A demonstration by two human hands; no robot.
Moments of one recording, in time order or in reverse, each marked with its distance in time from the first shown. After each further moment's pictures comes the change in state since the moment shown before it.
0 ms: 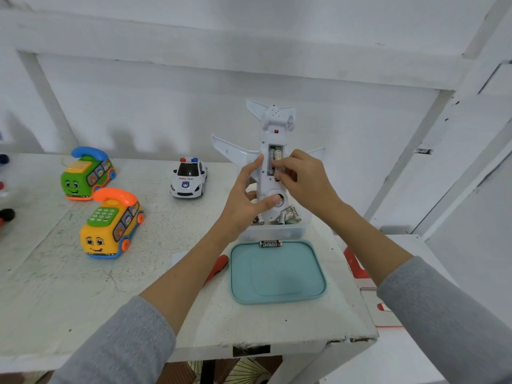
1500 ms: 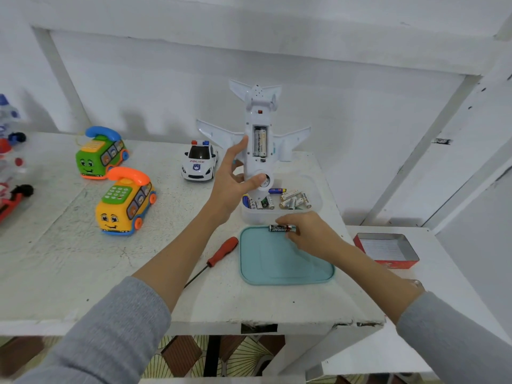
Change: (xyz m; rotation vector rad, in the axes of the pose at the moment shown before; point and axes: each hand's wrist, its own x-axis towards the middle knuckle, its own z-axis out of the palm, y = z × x) left_hand -0.006 0.000 -0.035 0.034 0.134 0.007; right_hand -0.093 0.012 0.035 0.004 -0.602 0.195
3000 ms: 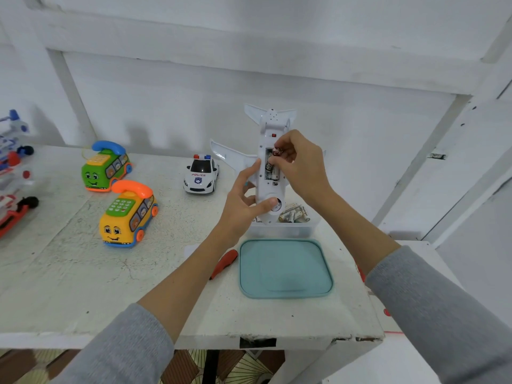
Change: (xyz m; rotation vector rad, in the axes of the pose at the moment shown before) left_hand -0.018 0.002 0.018 -0.054 -0.043 -0.033; right_hand 0.066 -0.065 -0.084 0.351 0.661 -0.162
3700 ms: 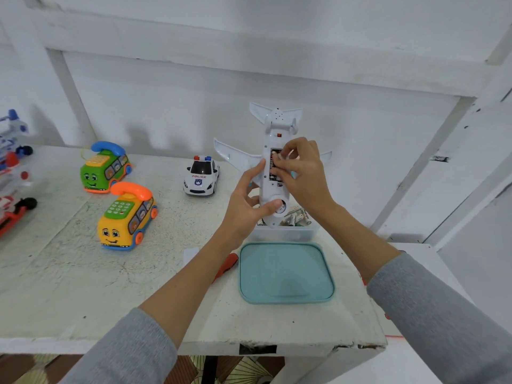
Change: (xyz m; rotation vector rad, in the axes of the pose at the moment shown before) left_hand 0.006 -0.001 0.004 -0.018 0.003 0.028; right_hand -0.005 0.033 0.011 -0.267 0.109 -0.317
